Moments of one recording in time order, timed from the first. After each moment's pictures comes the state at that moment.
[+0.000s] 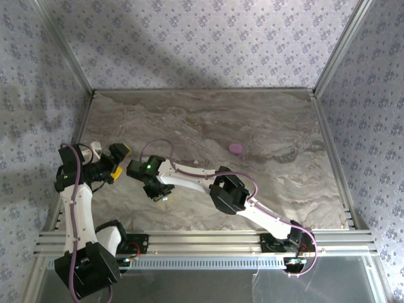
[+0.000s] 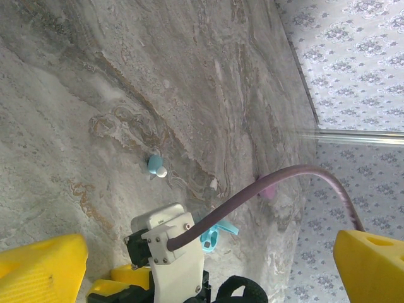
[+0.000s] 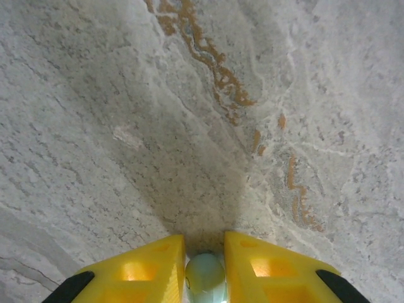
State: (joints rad) left arm 0.39 0.90 0.74 -0.76 0.78 -0.60; right arm 1.20 2.55 2.34 -1.26 0.01 0.61
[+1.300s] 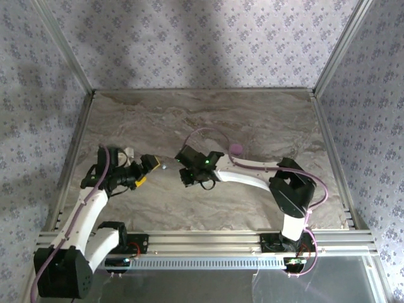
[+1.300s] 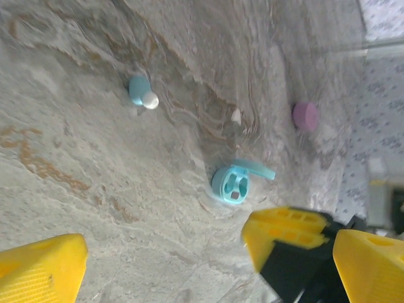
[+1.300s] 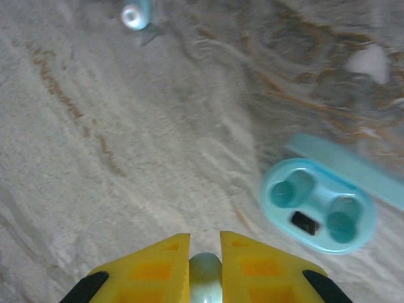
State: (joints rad) left arm -0.10 0.90 0.56 -0.54 0.58 -0.76; right arm 1.01 1.78 1.26 -0.53 0.03 0.58
